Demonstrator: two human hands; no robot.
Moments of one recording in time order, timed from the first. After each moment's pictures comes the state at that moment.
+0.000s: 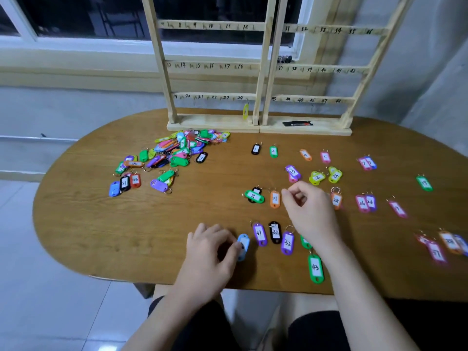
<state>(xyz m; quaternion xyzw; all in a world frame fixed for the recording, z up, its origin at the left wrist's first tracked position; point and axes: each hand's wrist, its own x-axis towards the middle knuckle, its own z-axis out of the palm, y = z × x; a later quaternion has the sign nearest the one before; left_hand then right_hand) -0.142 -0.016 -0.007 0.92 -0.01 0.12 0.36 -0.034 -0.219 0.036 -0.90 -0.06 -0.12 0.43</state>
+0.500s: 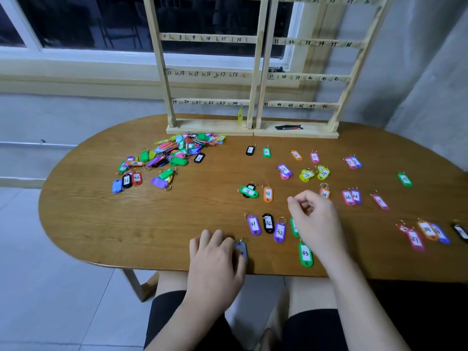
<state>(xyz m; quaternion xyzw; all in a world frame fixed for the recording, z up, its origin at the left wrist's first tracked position) -0.174 -0.049 -0.026 0.96 0.01 0.21 0.16 -0.081 -0.241 0.038 -0.87 -0.05 -0.13 0.47</state>
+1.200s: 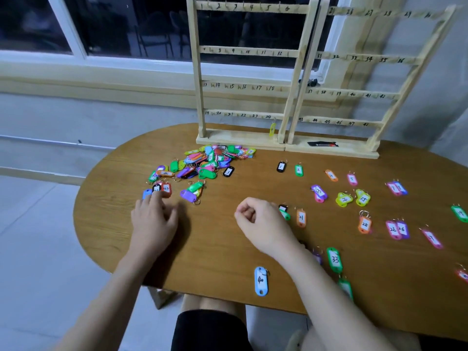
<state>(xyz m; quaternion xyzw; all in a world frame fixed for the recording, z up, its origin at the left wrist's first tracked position) -0.099 0.144 -0.013 0.92 0.23 0.22 0.22 -0.041 -0.103 0.038 -0.89 -0.22 0.03 0.40</state>
